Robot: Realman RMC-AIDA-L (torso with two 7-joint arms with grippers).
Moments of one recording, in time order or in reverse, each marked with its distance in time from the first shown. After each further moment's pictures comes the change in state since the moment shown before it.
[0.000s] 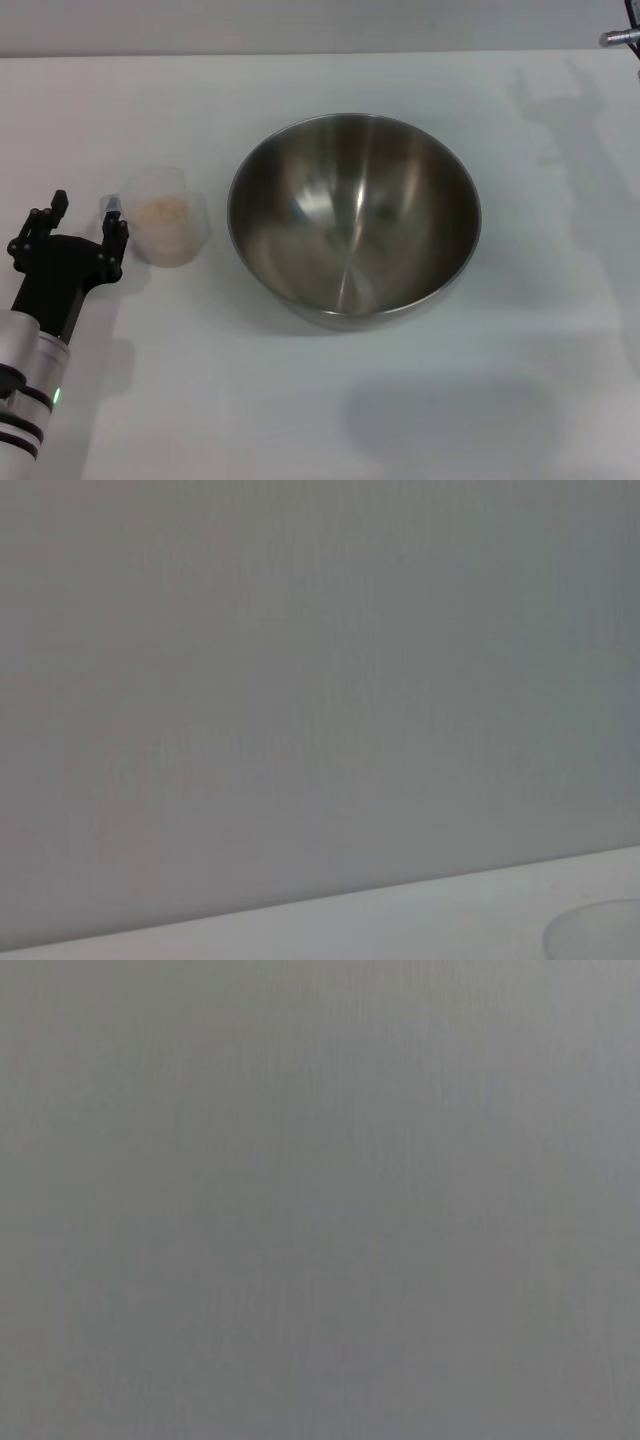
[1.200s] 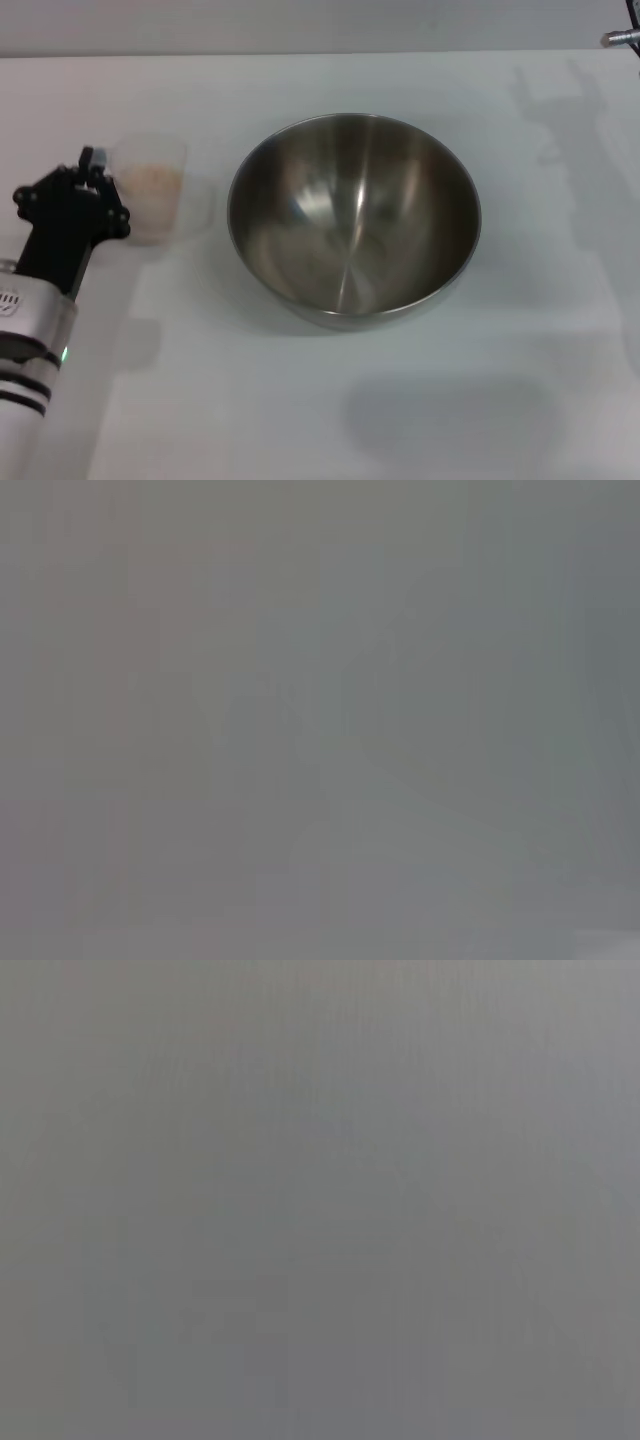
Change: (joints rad) left arm -0.072 0.000 -0.002 0.012 0.003 0.066 0.089; right arm 0.000 0.000 0.001 0.003 0.003 -0.005 -0.002
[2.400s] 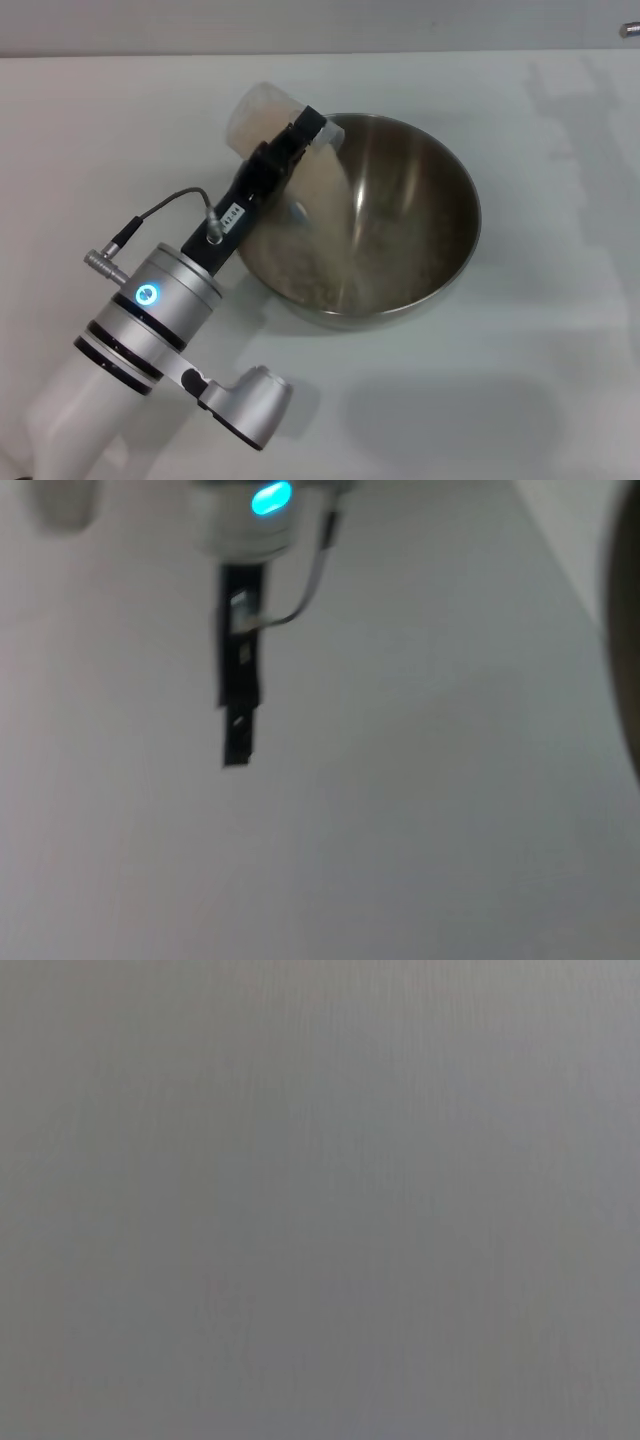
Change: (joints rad) left arm -0.161 0.000 0.141 -0.069 0.290 0.059 1.556; right arm 0.009 -0.005 0.040 0.024 -0.006 -0.010 -0.006
